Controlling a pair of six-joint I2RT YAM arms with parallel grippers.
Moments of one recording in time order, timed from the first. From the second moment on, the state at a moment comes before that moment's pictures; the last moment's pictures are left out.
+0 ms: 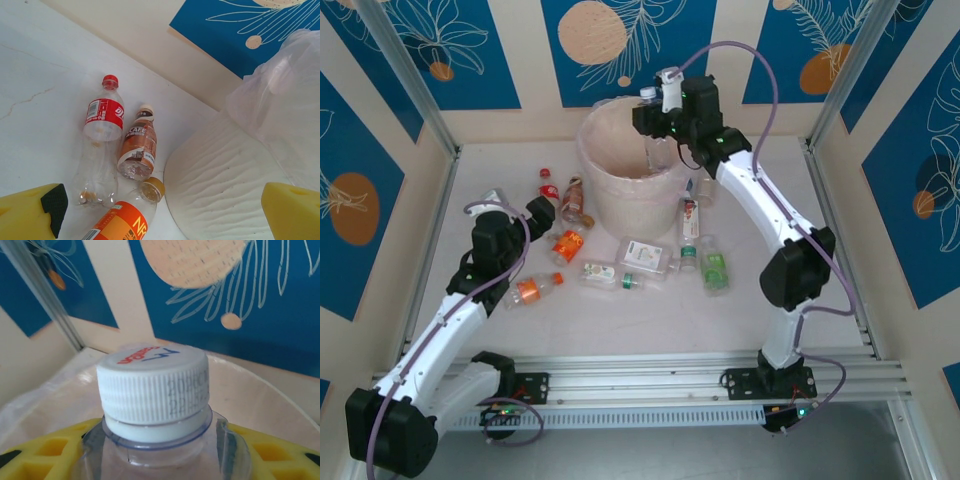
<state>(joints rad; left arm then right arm) -0.27 0.91 0.68 -0.10 -0.16 -0.70 0.47 1.94 2.04 -0.45 -0.10 0.12</state>
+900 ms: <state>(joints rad) -0.26 0.91 0.66 -0.10 -0.15 -0.70 0.54 2.15 2.30 -0.80 0.39 0.11</state>
